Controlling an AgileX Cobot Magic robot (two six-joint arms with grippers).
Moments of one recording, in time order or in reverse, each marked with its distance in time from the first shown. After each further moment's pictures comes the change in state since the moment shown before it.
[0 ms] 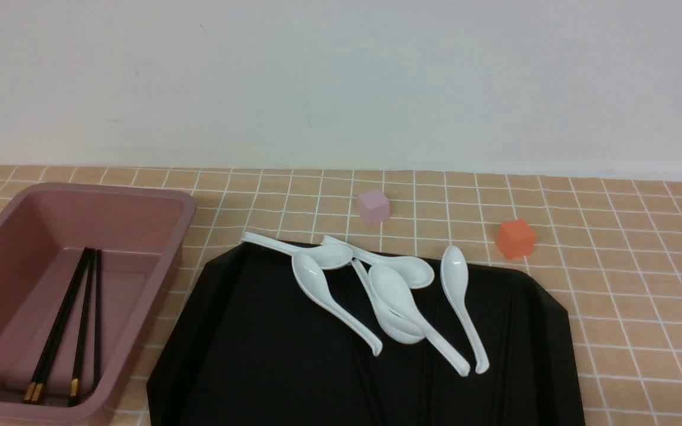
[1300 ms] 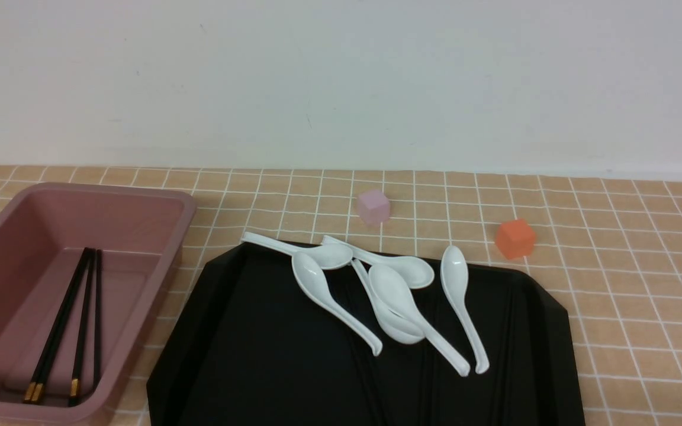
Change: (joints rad) right arm 0.000 0.000 0.000 0.000 0.000 0.000; left arm 0.000 0.000 0.000 0.000 0.000 0.000
